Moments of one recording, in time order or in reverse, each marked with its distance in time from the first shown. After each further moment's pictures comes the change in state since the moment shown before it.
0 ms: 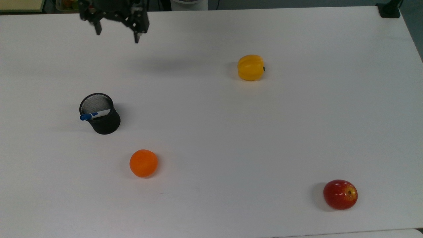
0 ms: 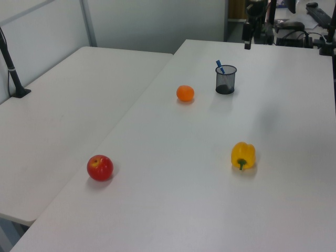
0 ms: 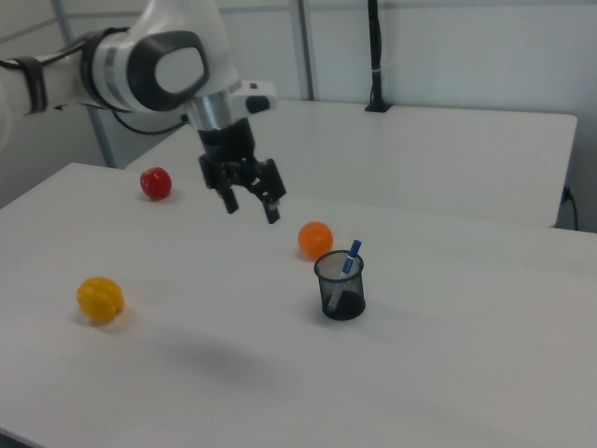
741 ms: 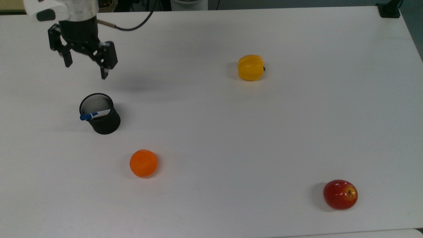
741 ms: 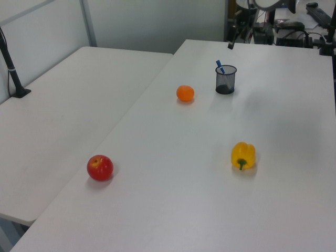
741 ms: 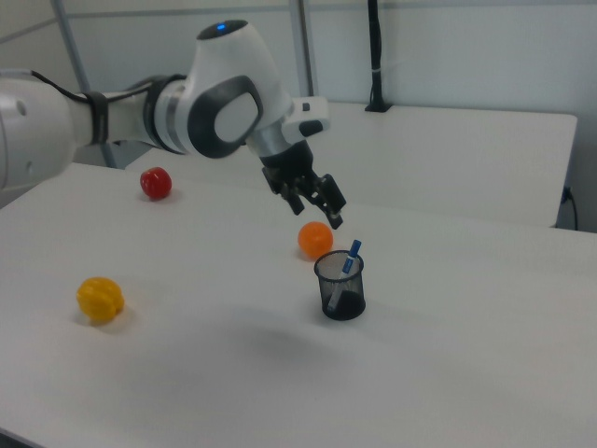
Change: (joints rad) arm -0.095 0.133 0.000 -0.001 0.001 0.373 0.070
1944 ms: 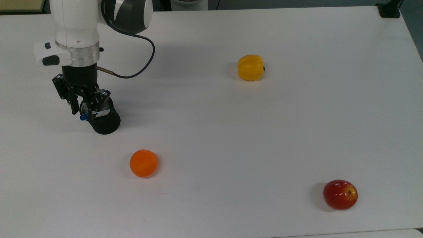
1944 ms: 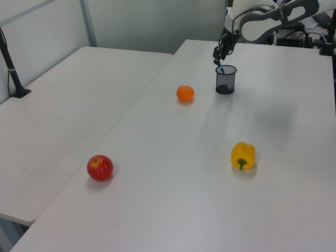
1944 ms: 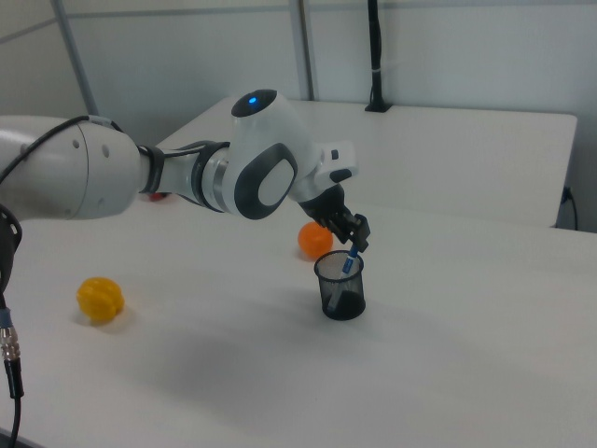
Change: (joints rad) arm -0.020 0.188 0.000 0.001 0.000 0.329 0.037
